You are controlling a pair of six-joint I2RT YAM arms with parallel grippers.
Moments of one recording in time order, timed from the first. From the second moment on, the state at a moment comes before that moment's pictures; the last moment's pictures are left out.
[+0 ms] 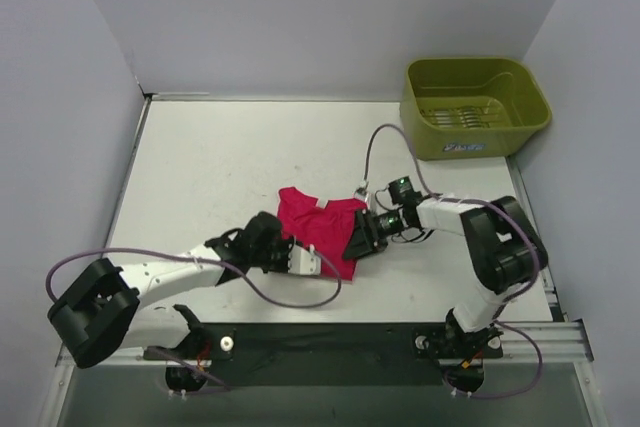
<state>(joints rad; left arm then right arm) -0.87 1.24 0.48 -0.06 0.18 0.84 0.40 1.76 0.72 -0.18 -1.06 0.19</state>
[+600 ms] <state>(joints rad) -0.63 1.62 0.93 -0.64 0.71 0.93 0.93 0.84 0.34 -0.14 -0.37 -0.41</state>
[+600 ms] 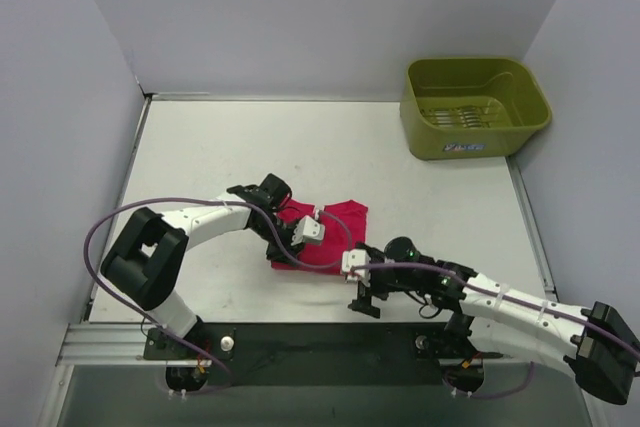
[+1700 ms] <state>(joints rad) -0.56 1.87 1.18 -1.08 0.91 1.17 0.86 1.29 0.45 0.12 -0.38 -0.50</state>
